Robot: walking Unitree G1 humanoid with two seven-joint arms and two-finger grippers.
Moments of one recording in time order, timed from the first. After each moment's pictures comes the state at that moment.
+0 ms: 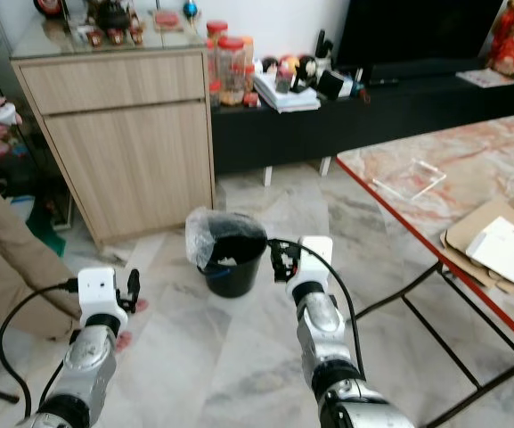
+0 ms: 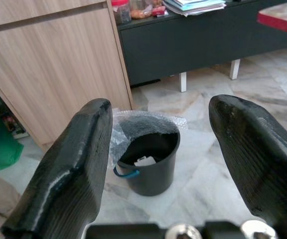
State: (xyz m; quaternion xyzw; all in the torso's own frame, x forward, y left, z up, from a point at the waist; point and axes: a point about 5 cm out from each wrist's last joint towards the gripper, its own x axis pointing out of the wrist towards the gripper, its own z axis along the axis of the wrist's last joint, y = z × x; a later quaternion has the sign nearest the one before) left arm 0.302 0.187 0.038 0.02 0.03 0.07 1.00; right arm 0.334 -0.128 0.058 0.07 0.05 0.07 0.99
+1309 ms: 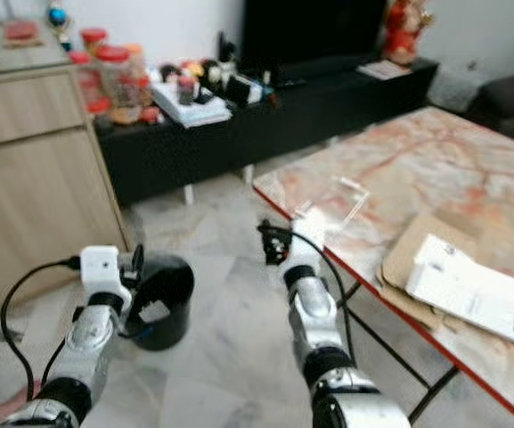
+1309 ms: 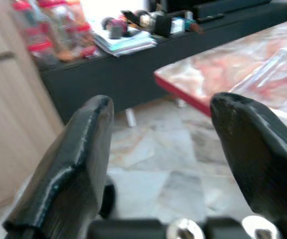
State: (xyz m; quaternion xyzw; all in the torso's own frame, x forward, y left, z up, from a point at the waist) left arm 0.318 0.186 0.068 0.04 -0.03 0.05 1.00; right arm 0.343 -0.098 0.078 0.08 0.01 0.11 0.99
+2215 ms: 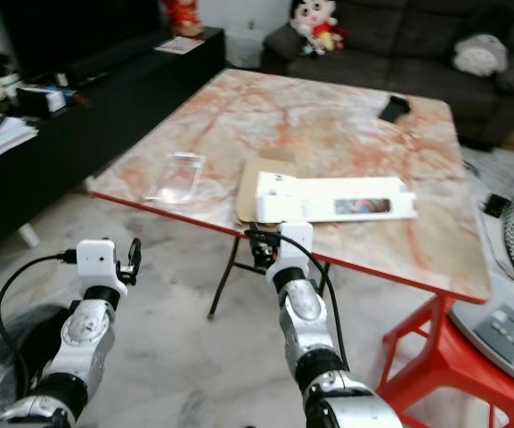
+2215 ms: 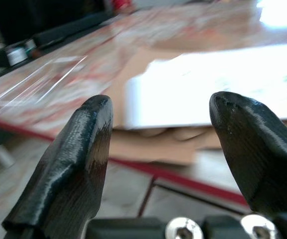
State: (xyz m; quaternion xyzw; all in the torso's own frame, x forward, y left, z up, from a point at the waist) left arm 0.324 0.179 0.076 0.04 -0.04 0.03 1.00; right arm 0.343 -0.105 0.079 0.07 0.01 0.10 0.99
